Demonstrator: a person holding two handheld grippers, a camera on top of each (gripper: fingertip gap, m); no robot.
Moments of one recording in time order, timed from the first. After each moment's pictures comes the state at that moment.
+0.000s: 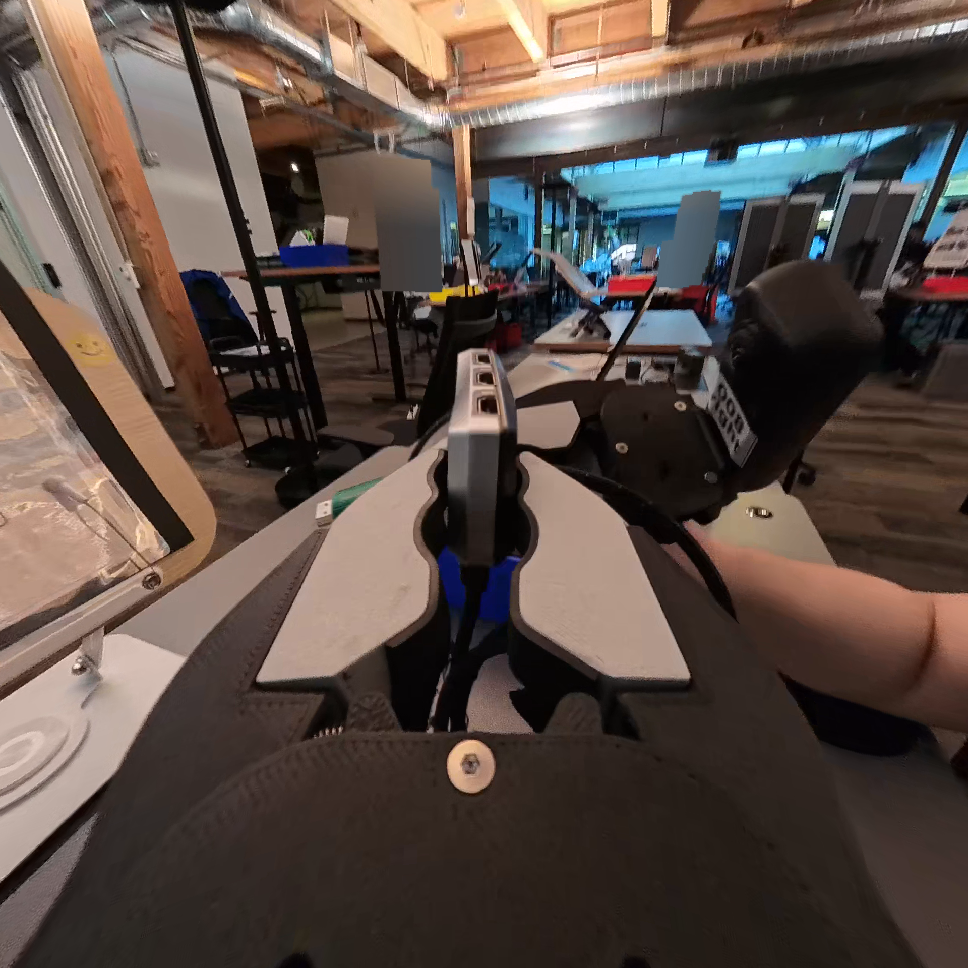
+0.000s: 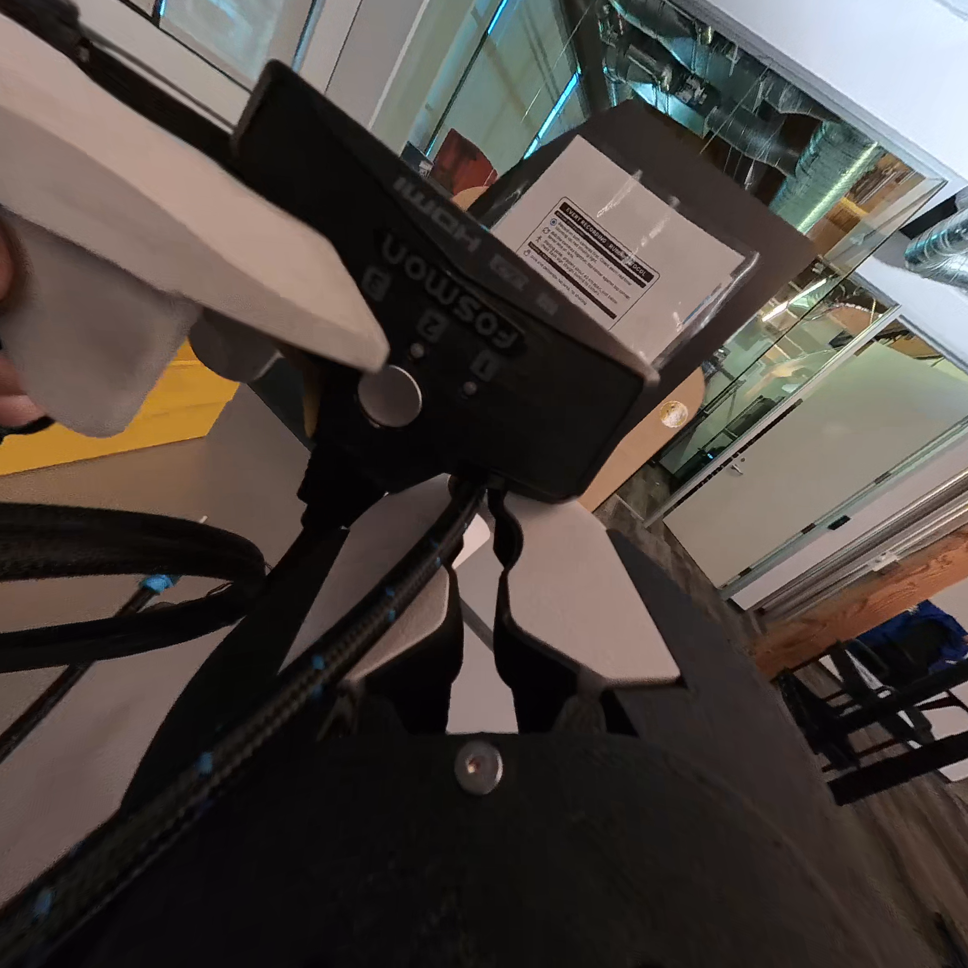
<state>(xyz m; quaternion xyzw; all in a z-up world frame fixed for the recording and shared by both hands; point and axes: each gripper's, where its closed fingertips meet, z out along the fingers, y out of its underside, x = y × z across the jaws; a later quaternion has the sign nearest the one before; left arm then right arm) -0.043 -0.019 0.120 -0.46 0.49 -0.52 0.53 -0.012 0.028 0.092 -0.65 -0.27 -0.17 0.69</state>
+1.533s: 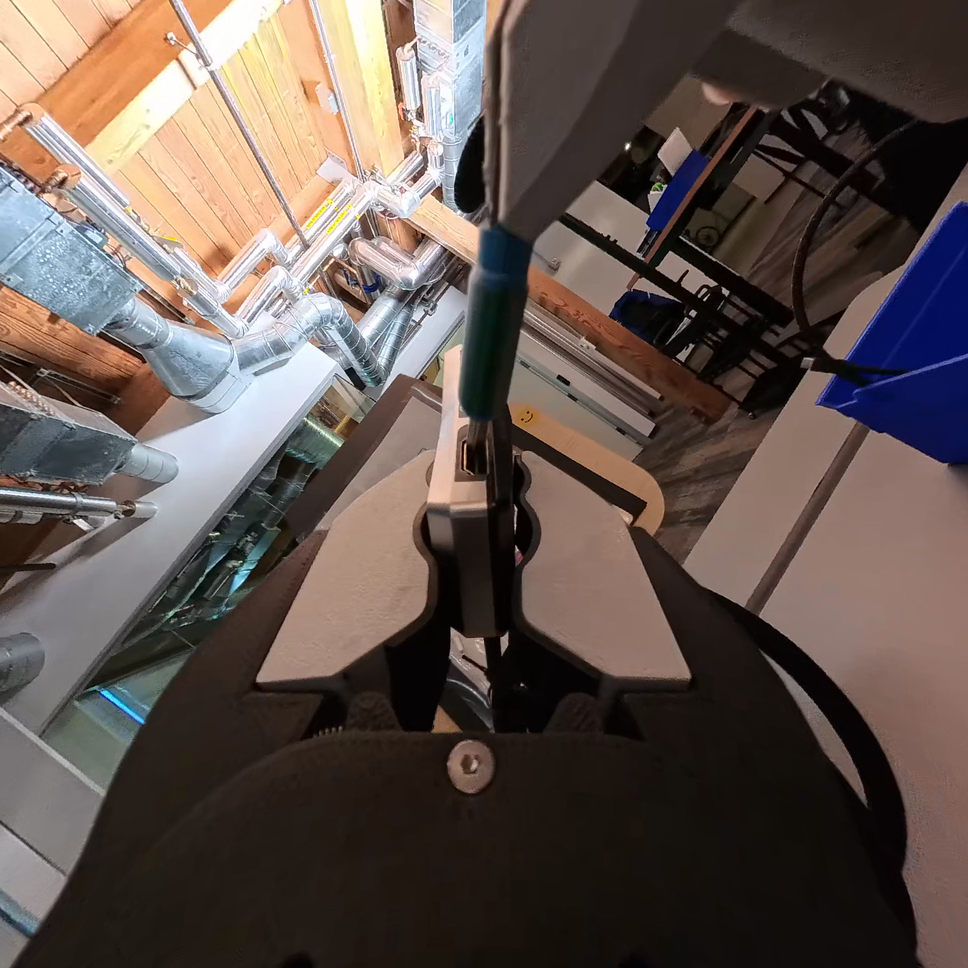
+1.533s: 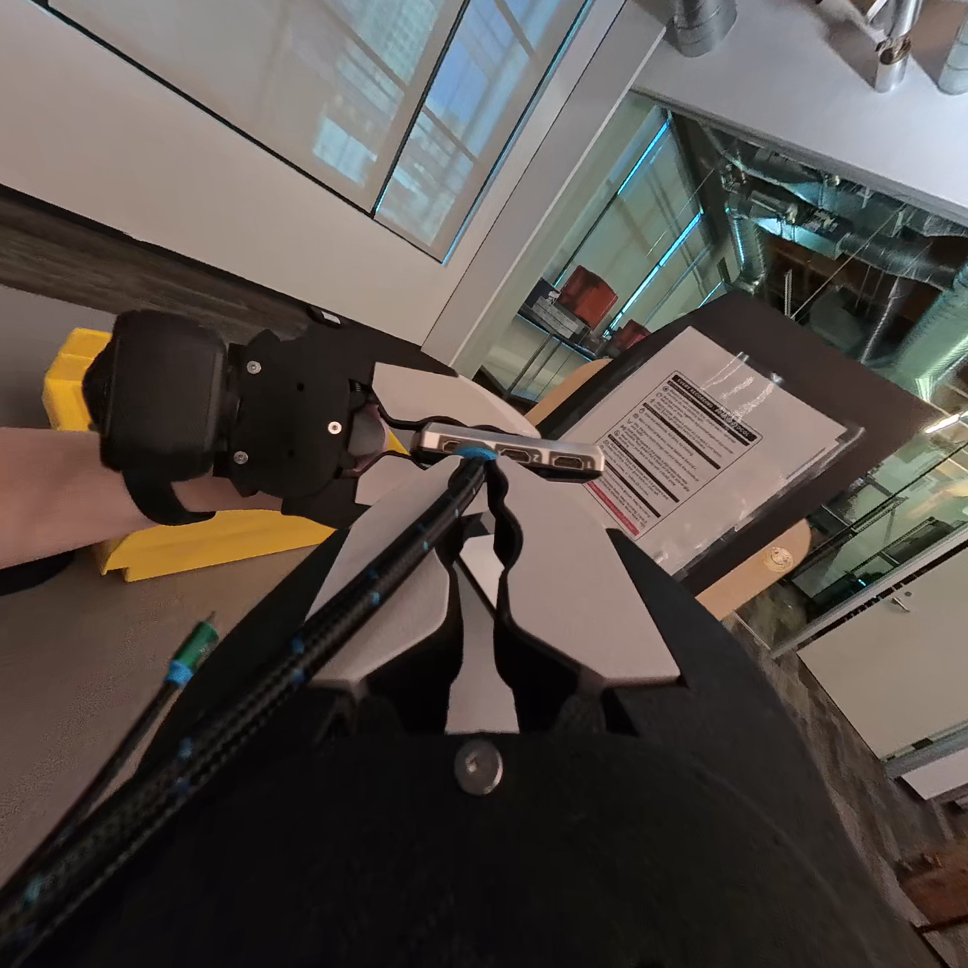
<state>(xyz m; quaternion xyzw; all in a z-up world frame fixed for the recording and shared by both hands) -0.082 0.031 0.124 -0.29 0.49 0.02 0.82 -0.102 -0.046 0.140 -0.59 -0.36 -0.04 0.72</state>
